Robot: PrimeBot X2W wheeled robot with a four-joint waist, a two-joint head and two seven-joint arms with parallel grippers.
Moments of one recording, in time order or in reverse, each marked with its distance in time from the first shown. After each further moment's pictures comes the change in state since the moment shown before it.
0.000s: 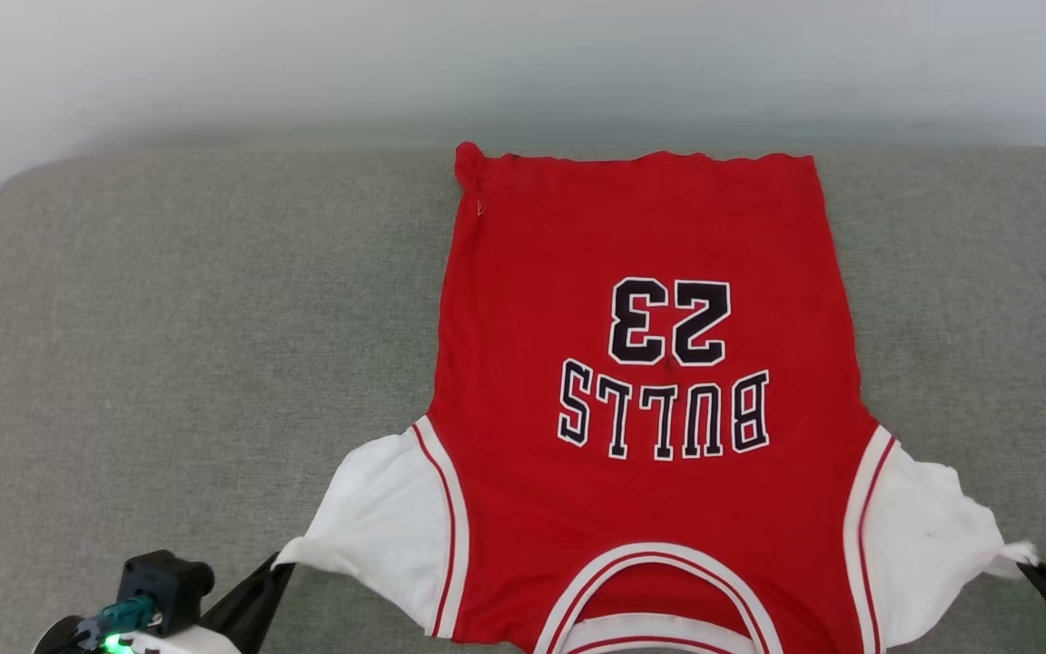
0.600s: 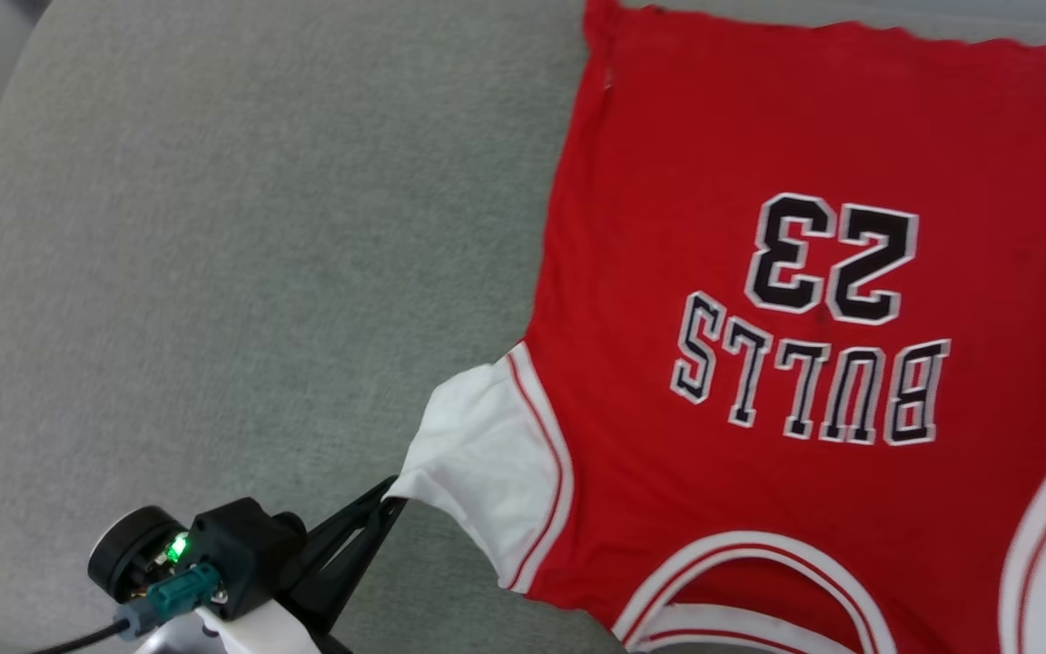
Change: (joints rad) left arm -0.114 0.075 -0.038 -0.429 0.111 0.035 0.160; right arm -0.620 0.041 -0.199 -0.116 -0.098 0.000 0.592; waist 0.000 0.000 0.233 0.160
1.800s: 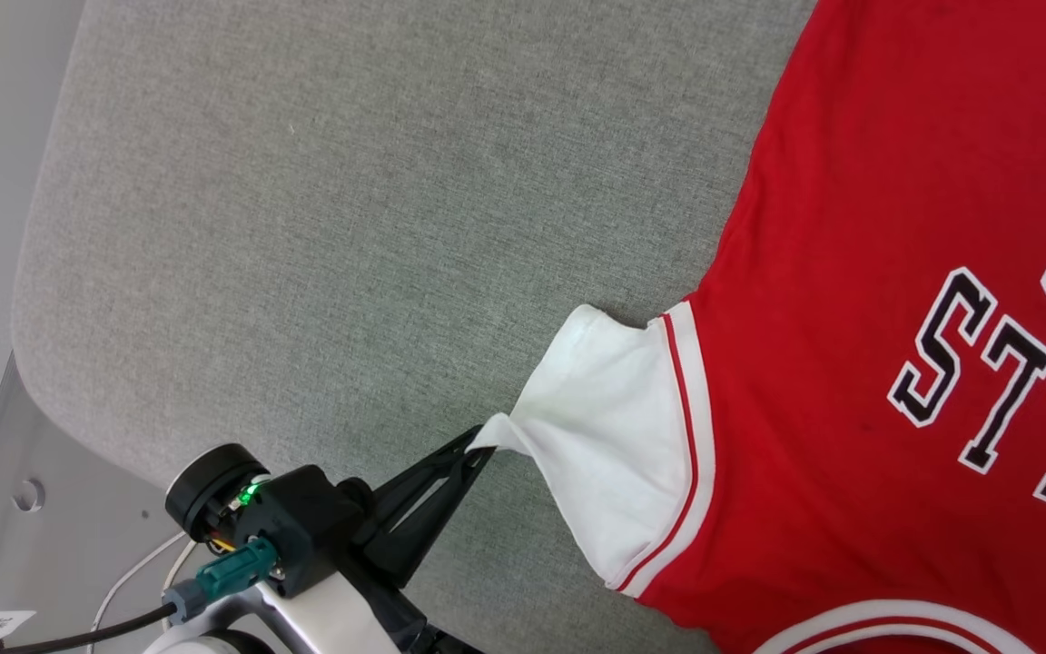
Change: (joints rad) left arm -0.153 -0.127 -0.058 -0.002 0.067 -0.077 -0.024; right arm -0.572 0.064 -0.161 0.286 -0.485 0.000 0.445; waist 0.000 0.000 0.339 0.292
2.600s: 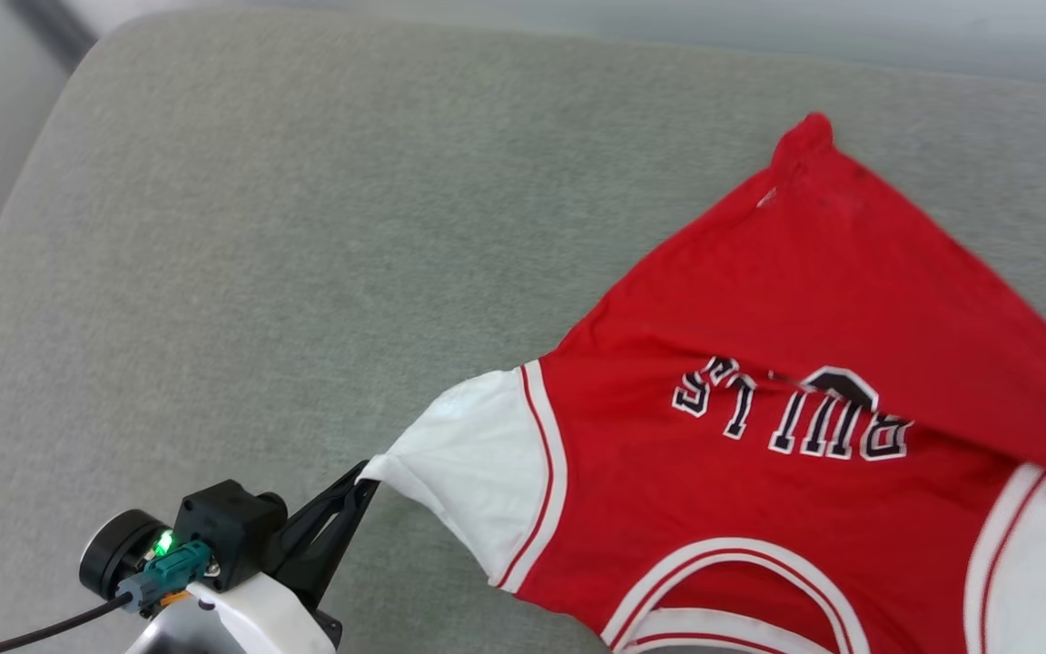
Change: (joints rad) left arm 0.113 0.077 0.047 0.110 -0.064 0.089 -0.005; right arm 0.730 0.144 -0.026 -0.150 0.311 0.000 -0.152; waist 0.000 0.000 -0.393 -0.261
